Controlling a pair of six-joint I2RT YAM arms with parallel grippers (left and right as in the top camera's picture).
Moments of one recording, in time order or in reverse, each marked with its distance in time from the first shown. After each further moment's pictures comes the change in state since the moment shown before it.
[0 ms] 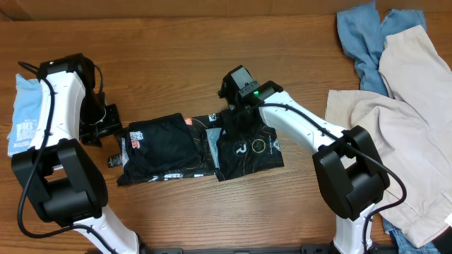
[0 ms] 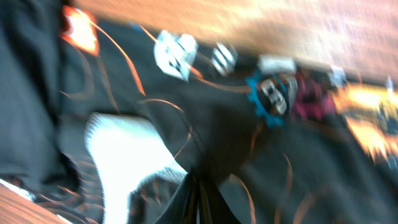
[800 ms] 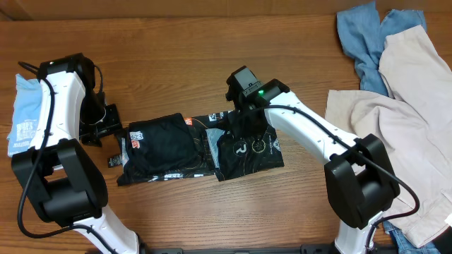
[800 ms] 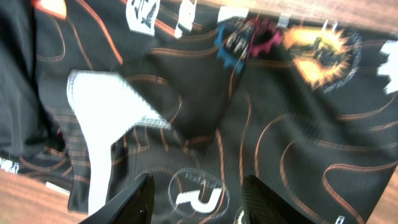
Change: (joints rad) left arm 0.000 0.000 0.000 0.001 0.000 0.000; right arm -0.002 -0.070 0.000 -0.169 0.104 0.031
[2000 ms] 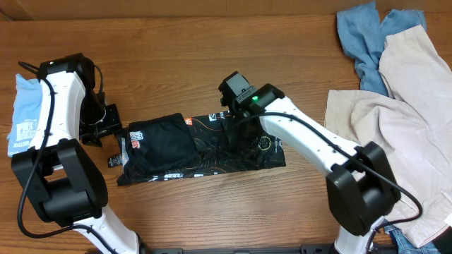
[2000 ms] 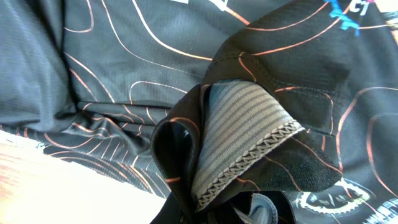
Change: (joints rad) left arm 0.000 0.000 0.000 0.000 0.000 0.000; right arm 0.066 -0.028 0.000 -0.060 -0.003 0.070
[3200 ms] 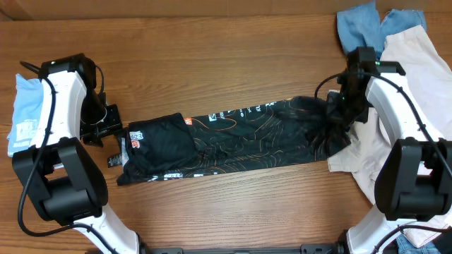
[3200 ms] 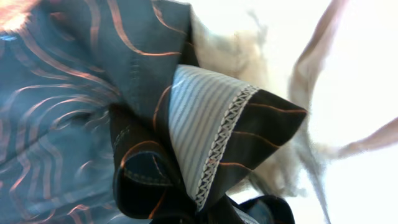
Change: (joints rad) left arm -0.004 0.006 0.000 0.000 0.000 0.000; right arm -0.683 -0.053 -0.023 -0.182 0.094 -0.131
